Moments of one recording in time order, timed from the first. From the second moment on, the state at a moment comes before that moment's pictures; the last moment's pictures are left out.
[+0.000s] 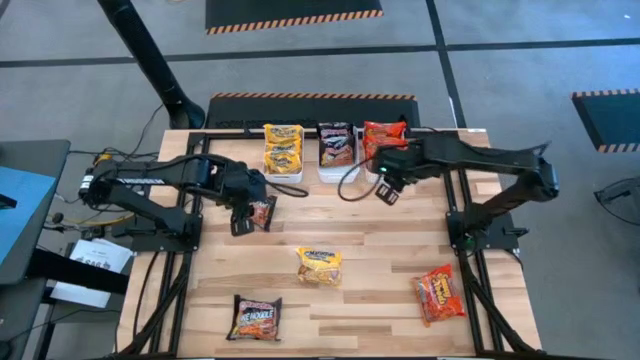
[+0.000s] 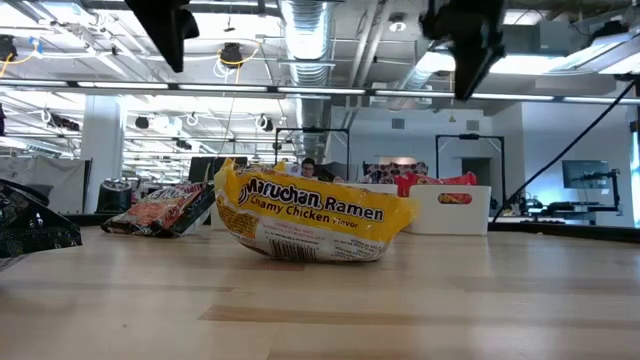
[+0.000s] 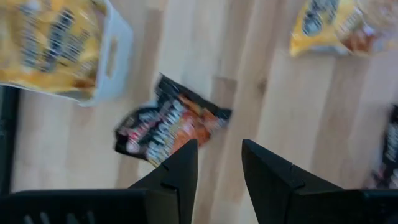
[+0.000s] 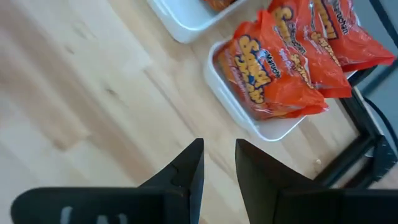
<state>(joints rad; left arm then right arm) -0.02 1.29 1.35 -1.24 -0.20 -0.17 -0.17 1.42 1.40 -1.31 0.34 0.43</state>
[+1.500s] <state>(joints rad) 0.20 1.31 0.64 -0.55 -0.30 0.22 0.31 1.25 1.40 -1.23 0.34 0.61</state>
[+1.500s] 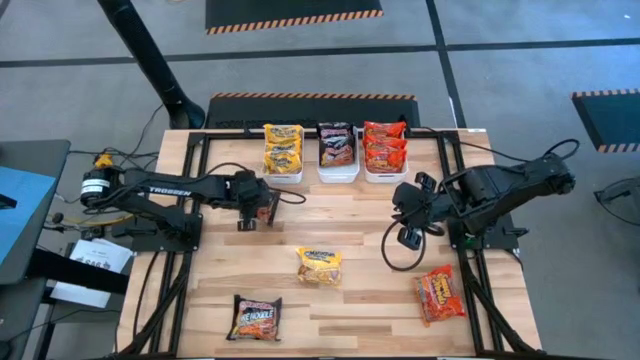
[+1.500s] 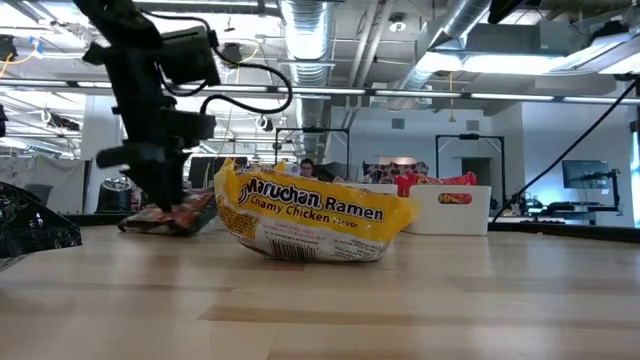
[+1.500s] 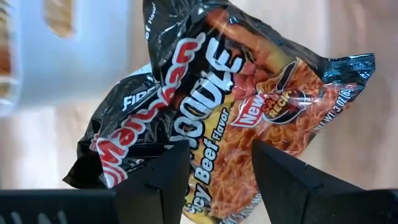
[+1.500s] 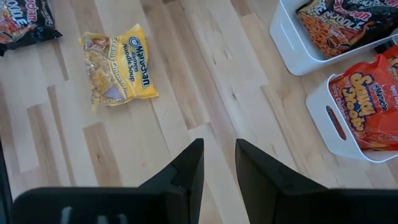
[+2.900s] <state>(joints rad) 0.10 1.31 0.48 -0.08 -0.08 0.10 0.31 1.25 1.40 -1.22 0.34 0.66</state>
